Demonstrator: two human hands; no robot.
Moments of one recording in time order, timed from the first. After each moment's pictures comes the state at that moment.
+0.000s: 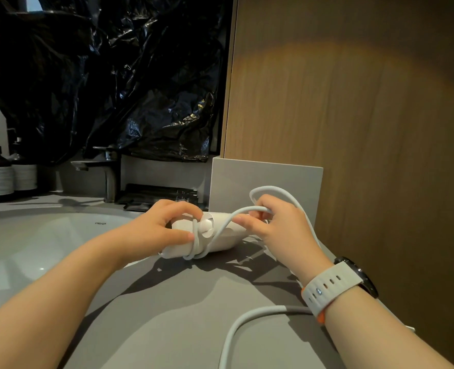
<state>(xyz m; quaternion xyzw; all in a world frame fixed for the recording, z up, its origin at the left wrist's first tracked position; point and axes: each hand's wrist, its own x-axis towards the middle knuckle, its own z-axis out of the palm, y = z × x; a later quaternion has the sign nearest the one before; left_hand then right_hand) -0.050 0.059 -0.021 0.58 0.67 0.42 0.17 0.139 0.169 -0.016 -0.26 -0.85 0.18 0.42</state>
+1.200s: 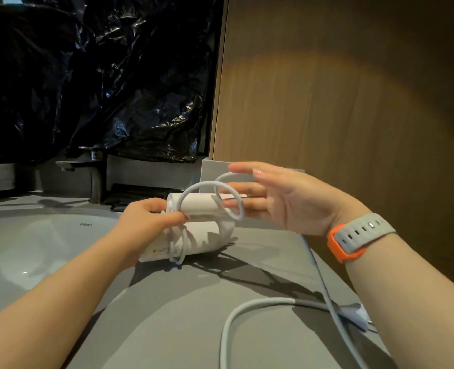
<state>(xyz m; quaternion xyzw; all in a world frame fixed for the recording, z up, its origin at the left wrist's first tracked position) -0.046 0.067 -0.022 0.42 0.65 0.61 0.18 0.169 0.144 0.059 -0.10 -0.74 0.63 0.21</state>
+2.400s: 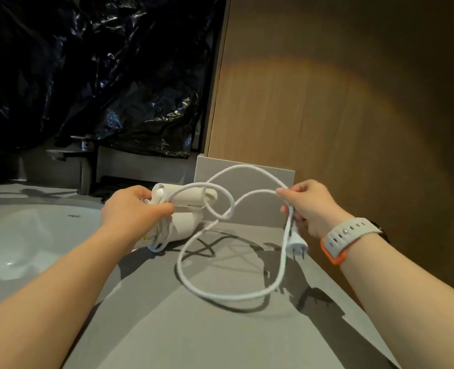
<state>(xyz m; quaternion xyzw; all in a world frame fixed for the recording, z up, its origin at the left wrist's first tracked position) -0.047 0.061 -0.018 0.36 0.73 0.58 0.01 0.180 0.185 0.036 -0.44 -0.67 0.39 0.46</state>
